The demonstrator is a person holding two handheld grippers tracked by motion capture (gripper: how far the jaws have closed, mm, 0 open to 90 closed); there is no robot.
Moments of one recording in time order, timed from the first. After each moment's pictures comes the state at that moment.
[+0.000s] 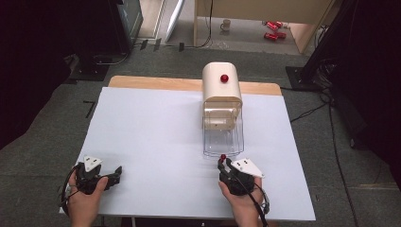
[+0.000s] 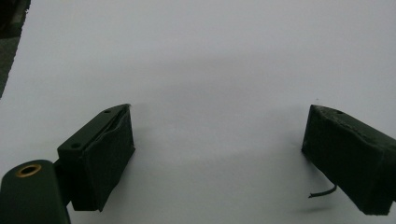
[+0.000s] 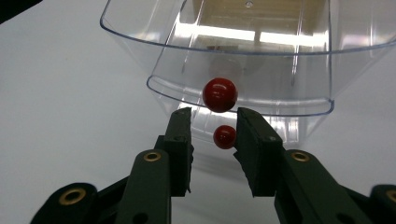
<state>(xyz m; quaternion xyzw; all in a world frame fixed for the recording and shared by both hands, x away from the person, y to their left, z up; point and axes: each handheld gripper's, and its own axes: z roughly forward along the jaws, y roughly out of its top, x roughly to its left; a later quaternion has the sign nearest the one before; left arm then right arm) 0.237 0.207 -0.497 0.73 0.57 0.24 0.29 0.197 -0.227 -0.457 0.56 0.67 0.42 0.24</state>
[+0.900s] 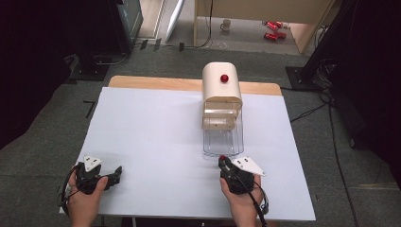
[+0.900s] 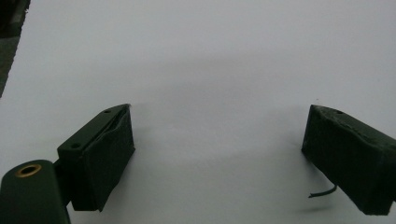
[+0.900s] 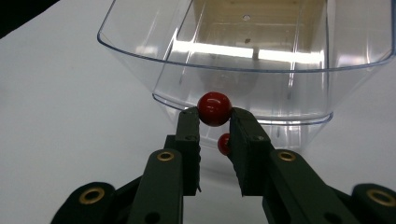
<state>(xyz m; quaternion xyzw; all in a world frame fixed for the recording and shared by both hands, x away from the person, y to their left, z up) 0.237 0.208 -0.497 0.73 0.57 0.24 0.29 0.198 -0.226 -0.448 0.57 0.66 0.42 0.24</state>
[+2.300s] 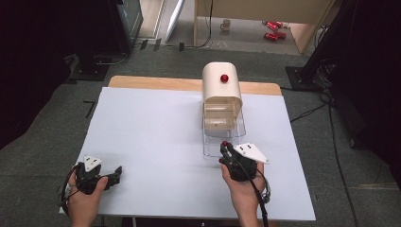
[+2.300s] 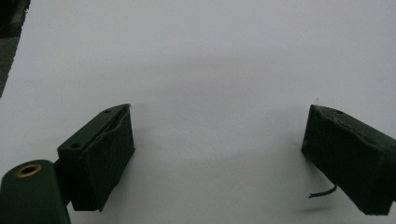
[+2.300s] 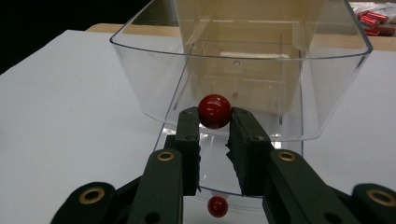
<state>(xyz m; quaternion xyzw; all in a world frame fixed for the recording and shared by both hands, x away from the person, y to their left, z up) 0.237 0.208 -0.497 0.73 0.57 0.24 0.29 0.218 -0.225 -0.406 0.56 0.65 0.44 0.27</state>
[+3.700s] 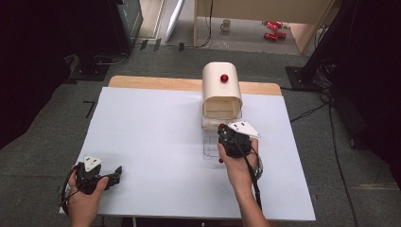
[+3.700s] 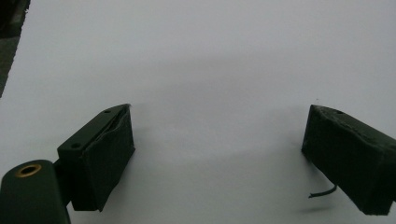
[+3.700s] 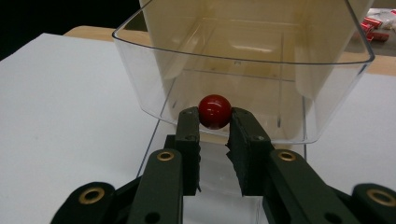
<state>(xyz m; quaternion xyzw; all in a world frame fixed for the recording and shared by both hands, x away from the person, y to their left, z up) 0.237 0.208 -0.497 0.73 0.57 0.24 0.29 0.280 -0.220 -0.402 0.56 0.66 0.42 0.28</state>
